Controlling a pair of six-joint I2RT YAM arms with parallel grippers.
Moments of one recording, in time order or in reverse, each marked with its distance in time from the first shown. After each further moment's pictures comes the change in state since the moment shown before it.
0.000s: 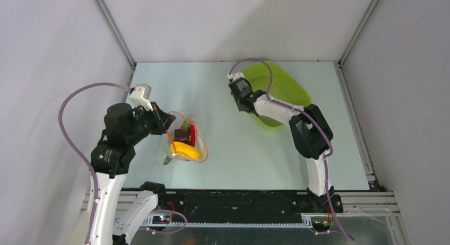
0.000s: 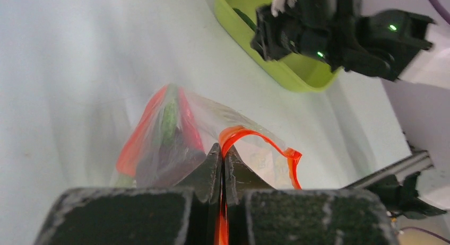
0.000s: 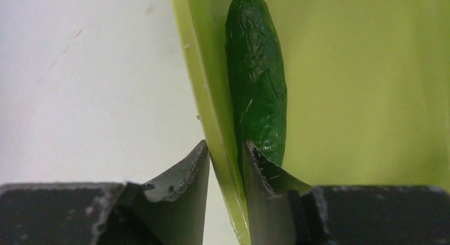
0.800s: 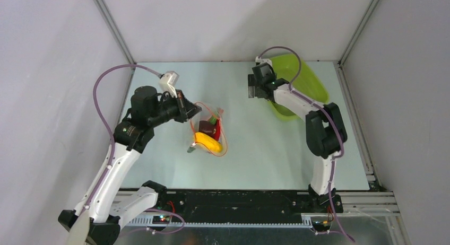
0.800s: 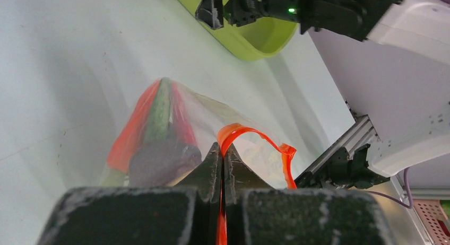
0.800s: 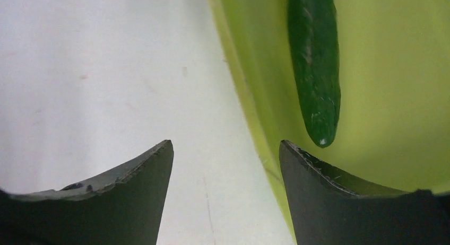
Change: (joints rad) left arm -0.195 0.215 -0.036 0.293 0.129 -0.103; right arm -0.219 -0.002 0.090 -0.083 0.004 0.218
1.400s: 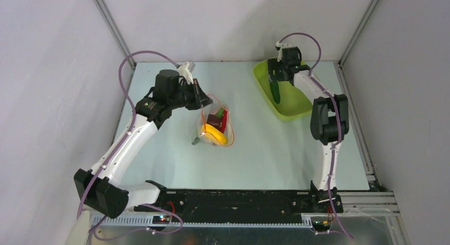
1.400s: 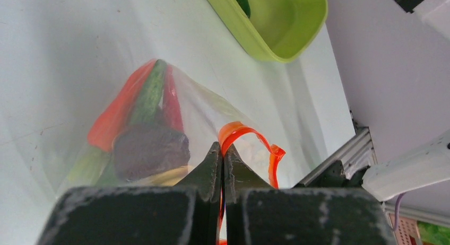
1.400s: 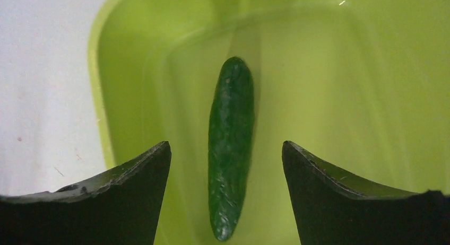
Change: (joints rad) left arm -0.056 0.286 0.122 0.024 -0.060 -0.098; right arm -0.272 0.074 0.159 0.097 -0.340 -0.286
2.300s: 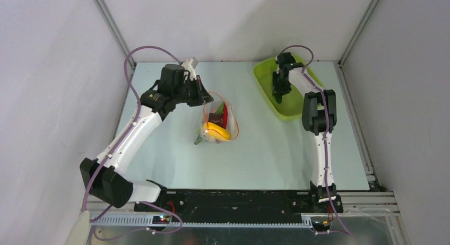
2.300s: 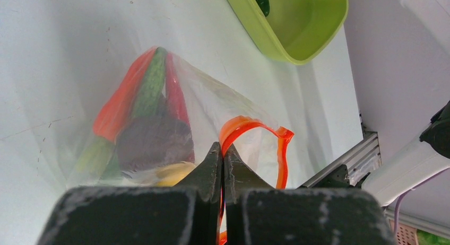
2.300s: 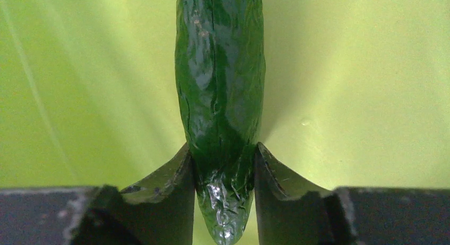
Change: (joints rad) left arm -0.003 0.121 0.115 -0.083 -0.046 -0.010; right arm -0.025 0.314 0.311 -0.446 0.005 0.112
